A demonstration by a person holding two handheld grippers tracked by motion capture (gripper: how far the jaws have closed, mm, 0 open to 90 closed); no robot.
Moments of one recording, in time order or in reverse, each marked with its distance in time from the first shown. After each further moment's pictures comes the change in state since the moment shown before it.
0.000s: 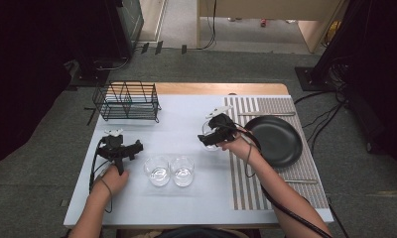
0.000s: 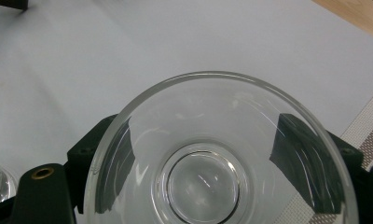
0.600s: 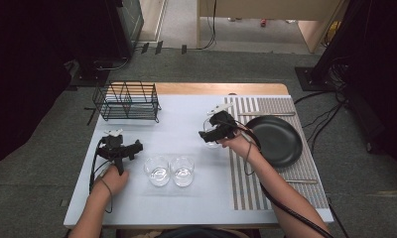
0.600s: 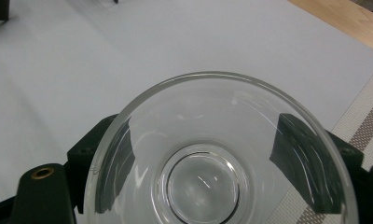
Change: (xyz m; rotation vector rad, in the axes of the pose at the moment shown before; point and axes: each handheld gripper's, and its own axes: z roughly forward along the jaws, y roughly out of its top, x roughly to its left) left arm 0.000 0.000 0.000 -0.001 0.009 -0.006; right arm -0.008 0.003 0.003 -0.016 -0.032 0.026
